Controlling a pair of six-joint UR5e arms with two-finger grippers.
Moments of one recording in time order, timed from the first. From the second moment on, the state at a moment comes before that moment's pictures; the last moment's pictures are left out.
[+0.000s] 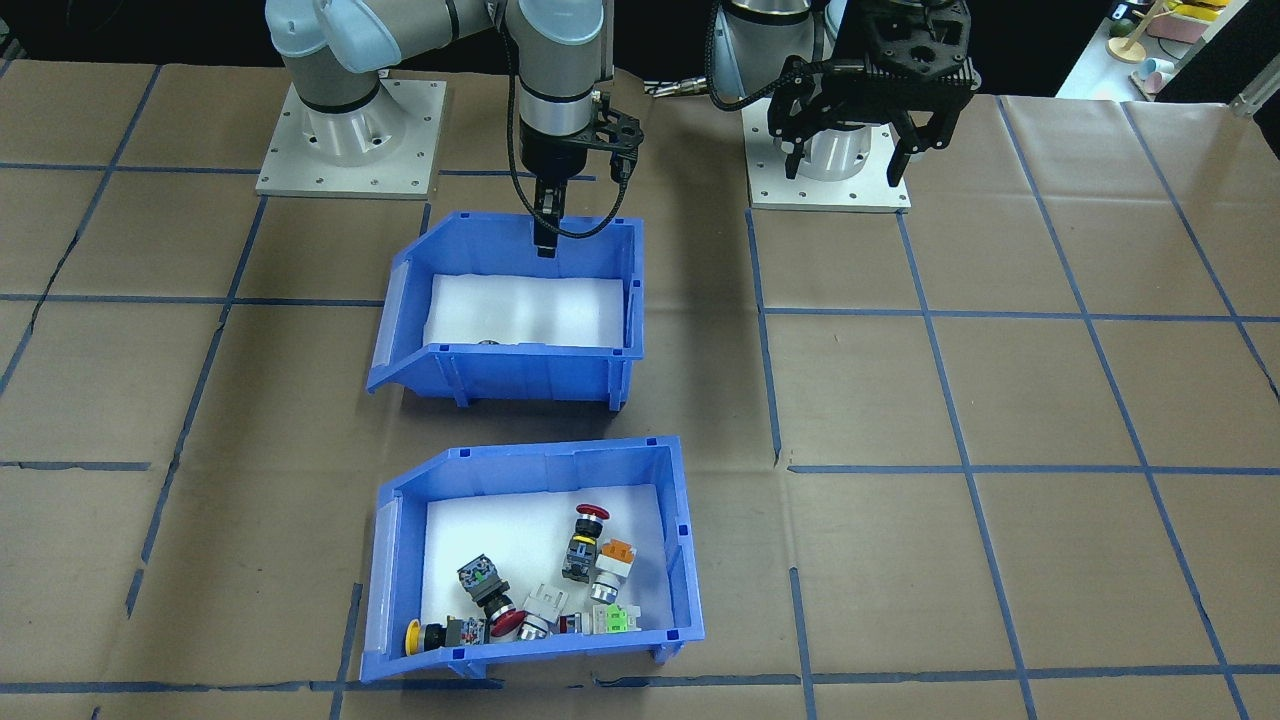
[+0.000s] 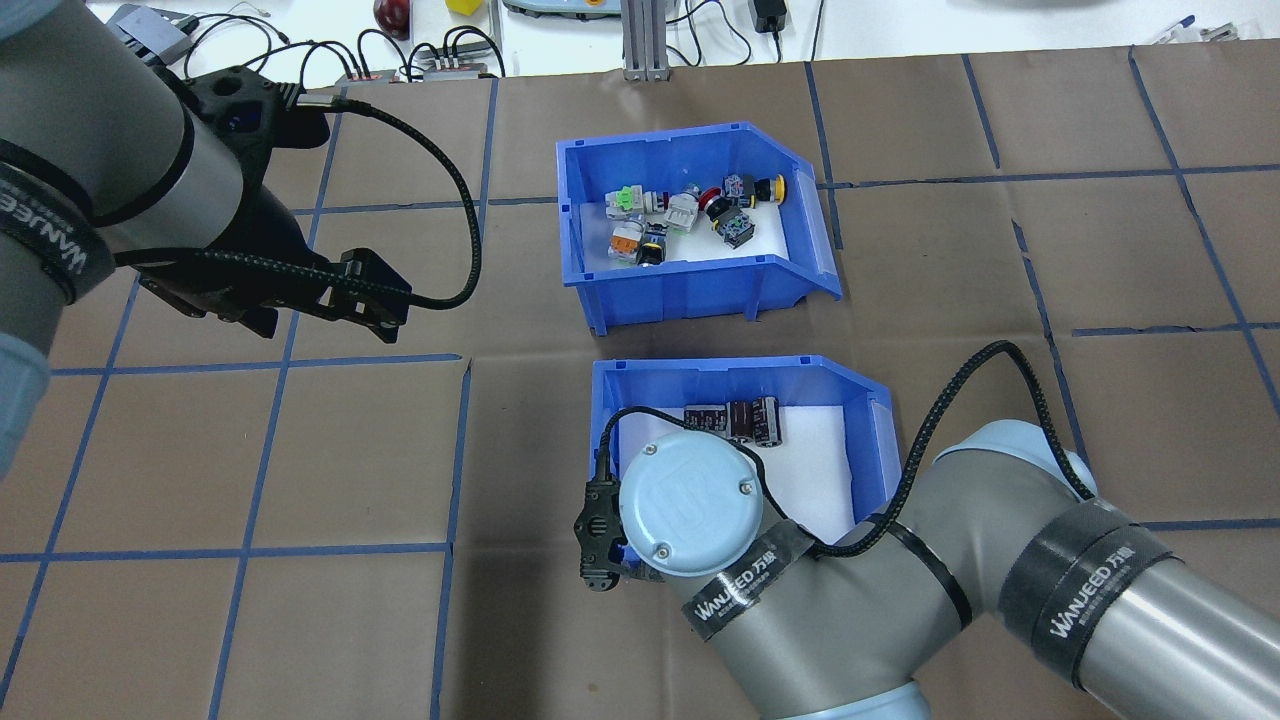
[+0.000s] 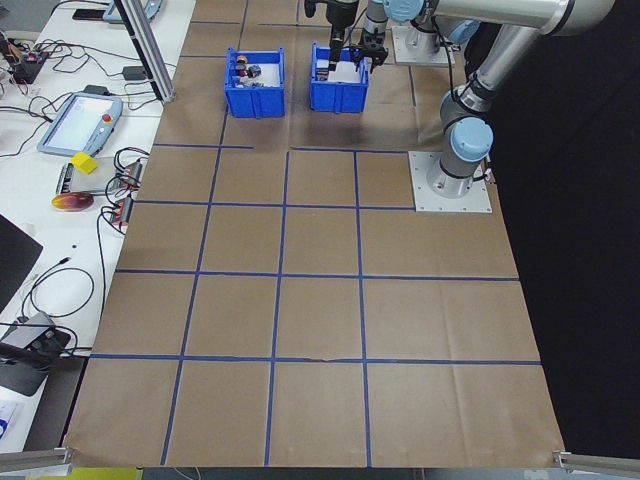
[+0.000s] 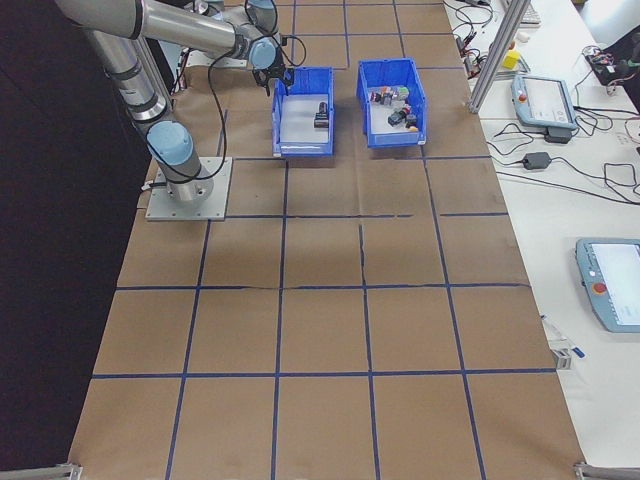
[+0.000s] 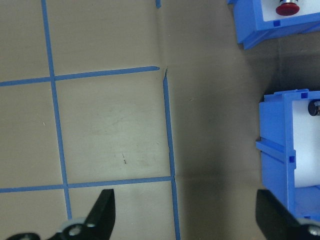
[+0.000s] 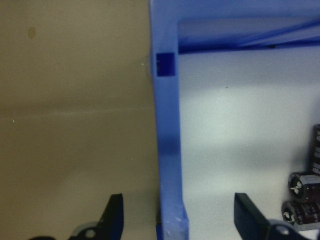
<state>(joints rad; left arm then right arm) -1.61 -1.33 -1.76 -1.53 1.59 0.05 2.17 -1.62 2.18 -2.16 -1.68 -0.90</state>
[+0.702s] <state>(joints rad) -1.62 -1.33 -1.76 -1.60 1.57 0.04 1.95 -1.73 2.09 -2.01 -1.68 -0.89</state>
